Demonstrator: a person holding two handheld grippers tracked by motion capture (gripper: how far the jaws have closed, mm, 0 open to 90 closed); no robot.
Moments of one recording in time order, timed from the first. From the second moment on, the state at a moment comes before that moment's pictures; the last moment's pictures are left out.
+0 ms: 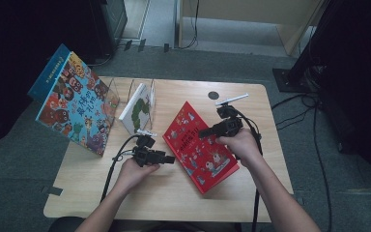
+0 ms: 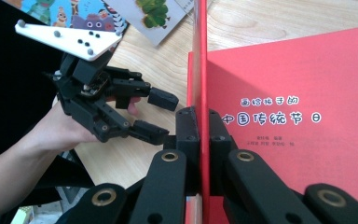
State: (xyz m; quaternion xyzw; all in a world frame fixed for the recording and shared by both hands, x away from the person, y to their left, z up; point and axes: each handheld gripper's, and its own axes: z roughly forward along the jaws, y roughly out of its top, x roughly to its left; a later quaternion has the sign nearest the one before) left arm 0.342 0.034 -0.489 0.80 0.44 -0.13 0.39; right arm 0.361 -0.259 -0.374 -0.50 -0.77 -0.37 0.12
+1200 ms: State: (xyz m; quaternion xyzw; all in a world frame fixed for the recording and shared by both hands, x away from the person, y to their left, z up) left arm 0.371 0.030 -0.457 0.76 0.41 -0.21 0.47; right arm 0.339 -0.273 -0.366 -0.43 -0.76 -0.47 0.15
